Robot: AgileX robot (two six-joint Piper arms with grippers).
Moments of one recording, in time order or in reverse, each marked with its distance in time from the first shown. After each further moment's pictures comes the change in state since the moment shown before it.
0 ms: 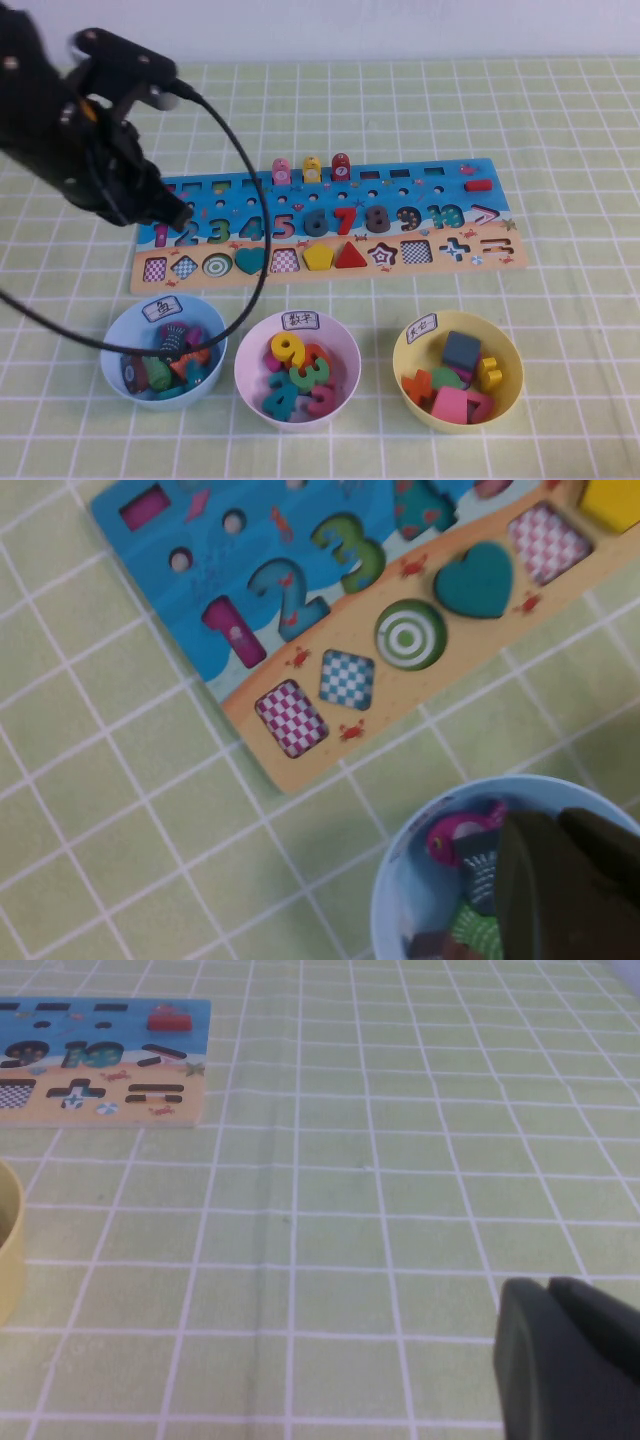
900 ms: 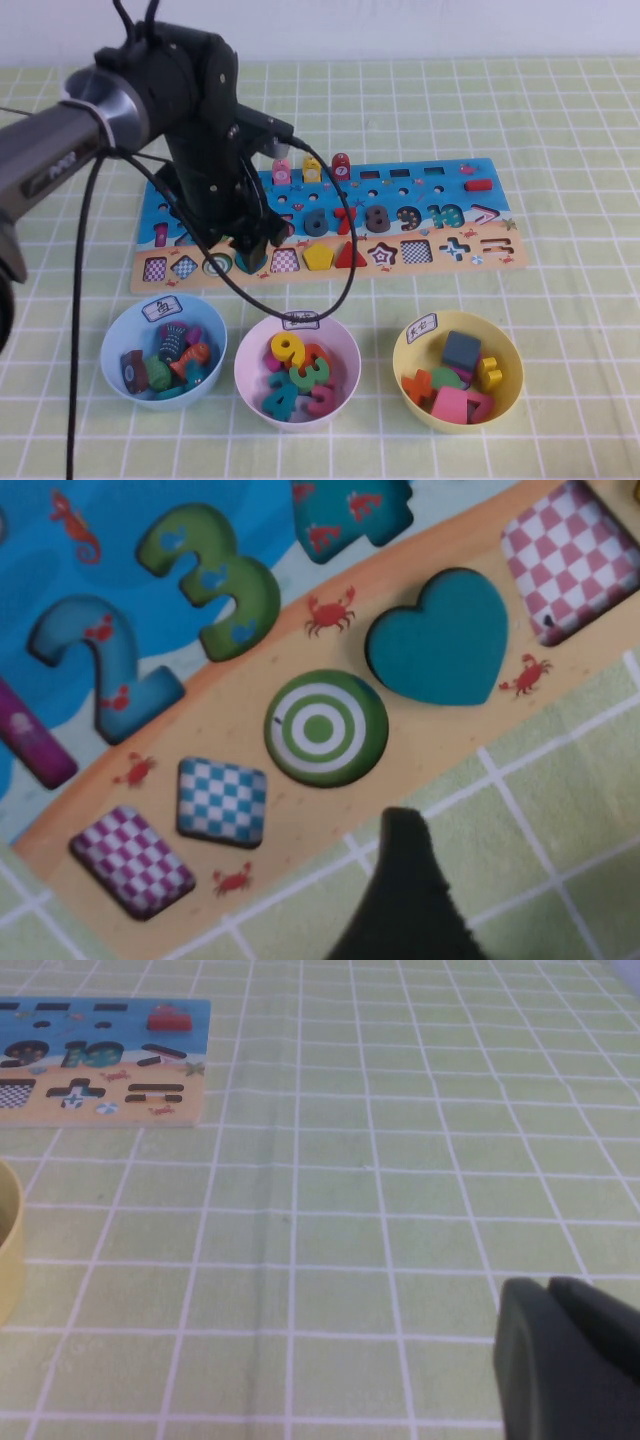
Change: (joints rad) right arm 0.000 -0.001 0.000 0.000 0.000 0.000; left arm -0.107 0.557 -0.430 0.016 0.229 -0.088
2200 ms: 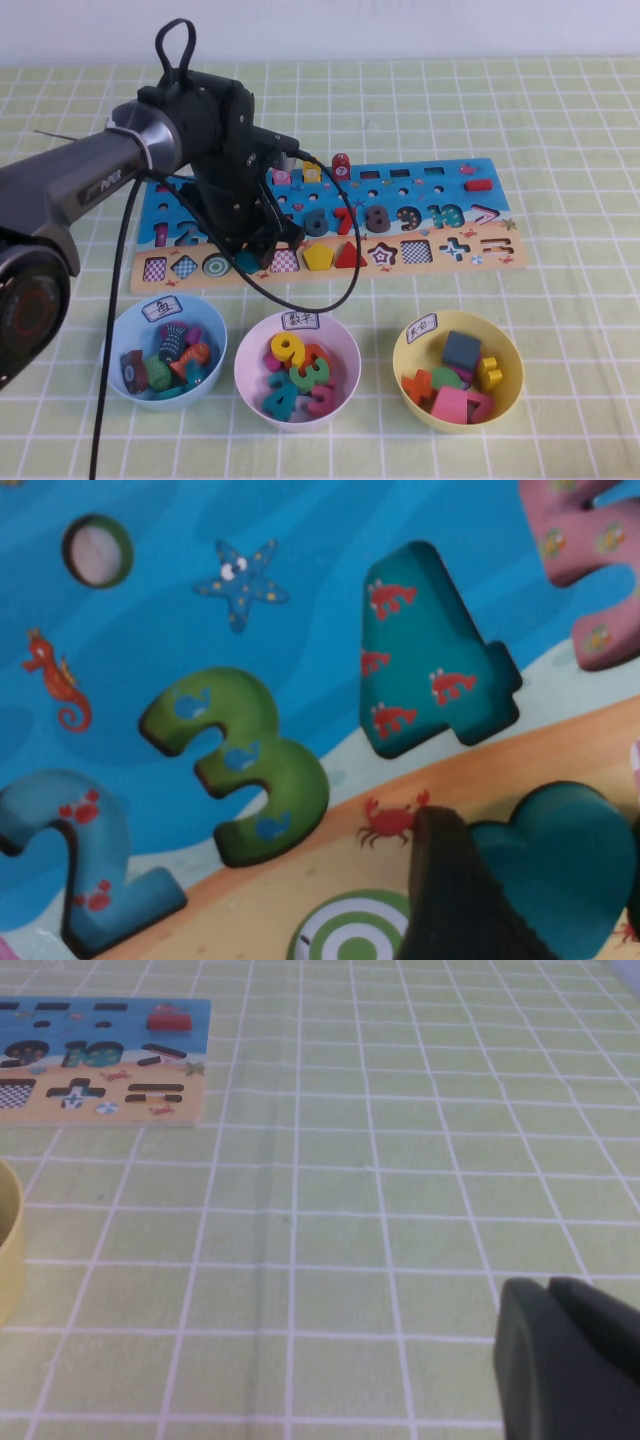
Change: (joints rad) right arm 0.000 0.000 0.000 0.000 0.000 0.000; left arm 0.008 0.145 -0.032 -0.007 -0.172 -0.088
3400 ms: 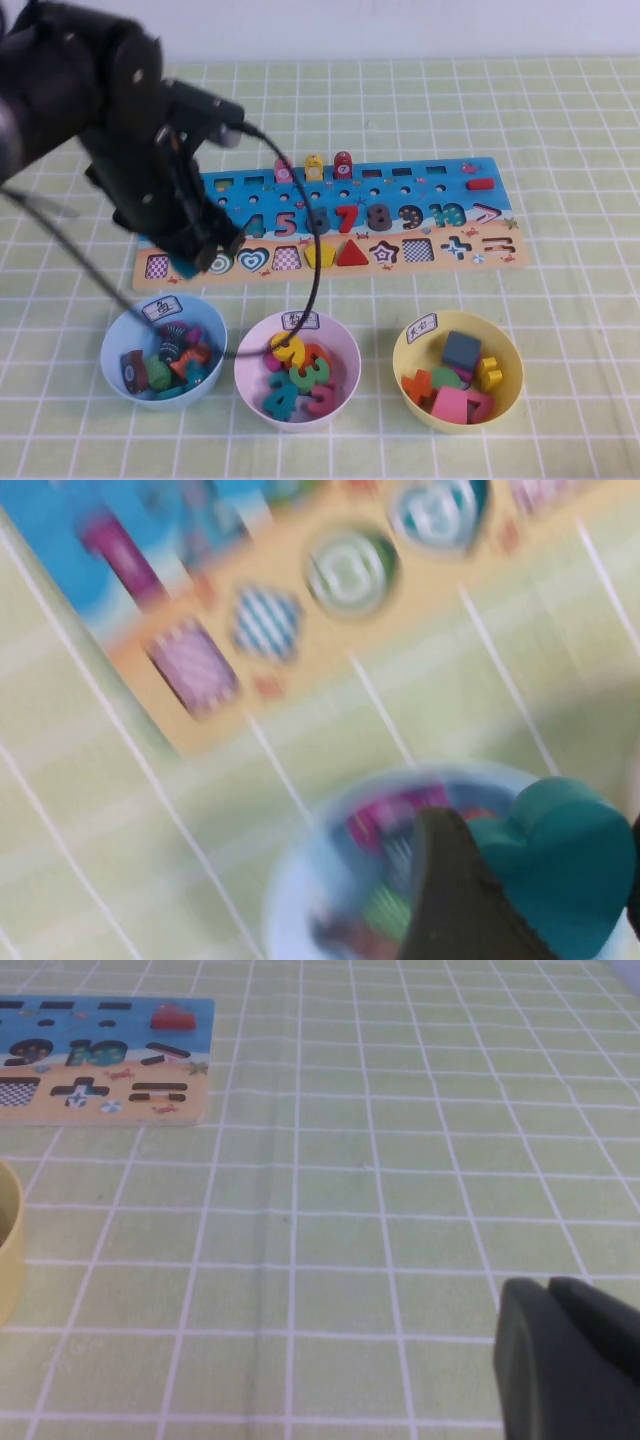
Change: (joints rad) right arm 0.000 0.000 0.000 0.000 0.000 0.000; left arm -0.002 -0.466 0.319 0.043 0.086 0.038
